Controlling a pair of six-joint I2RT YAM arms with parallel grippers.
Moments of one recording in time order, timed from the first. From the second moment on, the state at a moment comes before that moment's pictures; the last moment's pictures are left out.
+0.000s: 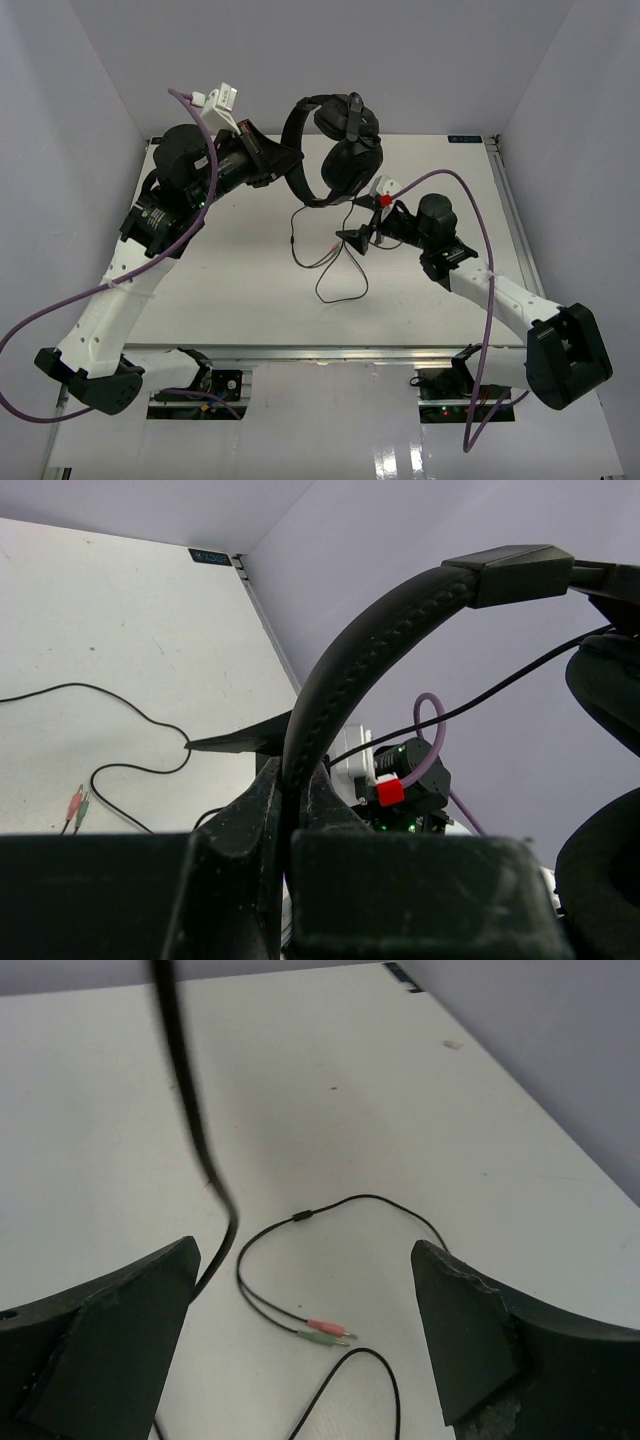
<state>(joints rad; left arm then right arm) -0.56 1.22 1.63 -0.47 0.20 -0.73 0.53 1.23 0.74 0.45 -0.61 -0.18</state>
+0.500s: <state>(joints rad) -0.56 1.21 1.61 -0.45 0.20 -0.74 0.56 1.37 0.74 0.54 -1.09 -0.04</state>
